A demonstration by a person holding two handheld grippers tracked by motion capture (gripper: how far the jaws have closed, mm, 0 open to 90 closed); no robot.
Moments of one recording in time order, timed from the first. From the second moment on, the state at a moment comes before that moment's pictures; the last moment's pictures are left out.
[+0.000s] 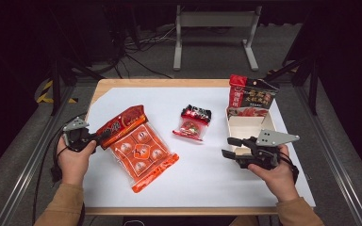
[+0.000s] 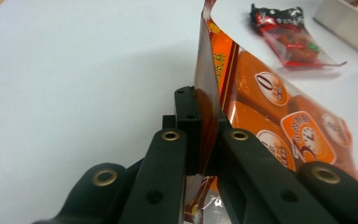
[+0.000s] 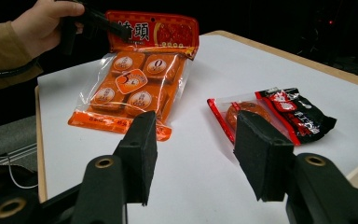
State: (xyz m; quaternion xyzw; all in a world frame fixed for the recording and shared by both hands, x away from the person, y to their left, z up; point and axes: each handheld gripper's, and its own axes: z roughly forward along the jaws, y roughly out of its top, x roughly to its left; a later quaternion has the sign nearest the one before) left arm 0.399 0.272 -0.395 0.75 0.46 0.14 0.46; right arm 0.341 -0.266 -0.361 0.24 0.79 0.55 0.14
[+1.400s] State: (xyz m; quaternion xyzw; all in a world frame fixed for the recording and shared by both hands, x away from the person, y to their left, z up) left arm 0.316 0.194 -0.276 0.79 0.23 0.19 0.54; right arm 0.347 -0.232 -0.345 0.18 0.81 0.54 0.12
